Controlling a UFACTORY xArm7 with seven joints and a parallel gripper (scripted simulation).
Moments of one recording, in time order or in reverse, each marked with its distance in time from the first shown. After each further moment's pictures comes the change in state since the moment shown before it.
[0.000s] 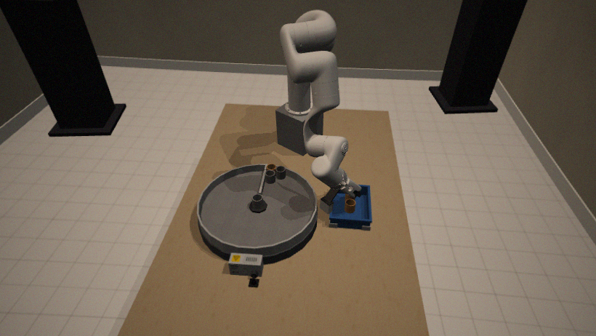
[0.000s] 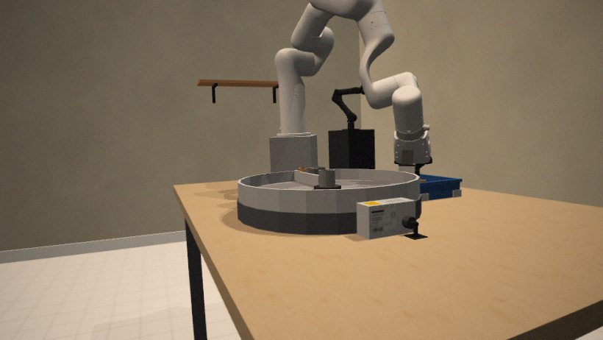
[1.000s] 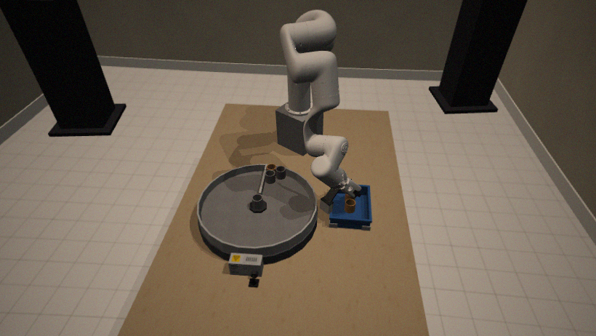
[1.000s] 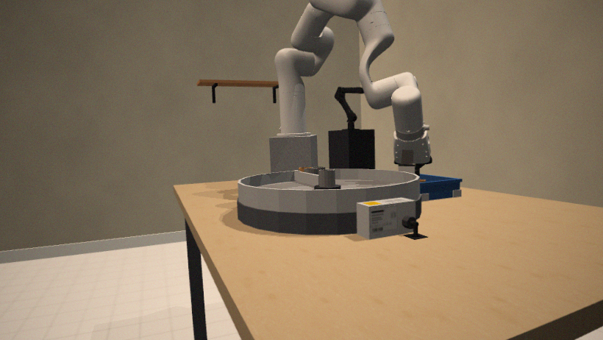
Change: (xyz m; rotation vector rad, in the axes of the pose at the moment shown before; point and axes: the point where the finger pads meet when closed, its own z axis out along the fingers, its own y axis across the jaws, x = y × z) arm 0.000 0.000 0.000 0.004 0.002 -0.005
